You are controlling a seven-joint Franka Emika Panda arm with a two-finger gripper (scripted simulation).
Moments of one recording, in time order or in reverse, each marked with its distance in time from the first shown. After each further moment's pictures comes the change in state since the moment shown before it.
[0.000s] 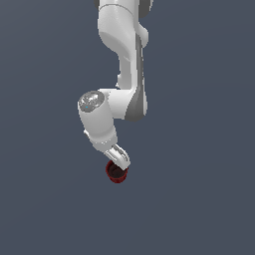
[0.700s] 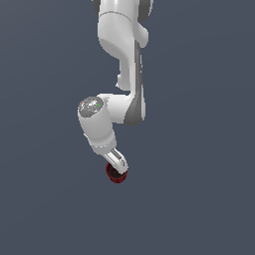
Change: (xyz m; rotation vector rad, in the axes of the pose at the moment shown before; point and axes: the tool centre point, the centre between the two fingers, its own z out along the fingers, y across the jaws) arm 0.008 0.000 0.016 0.011 0.006 0.057
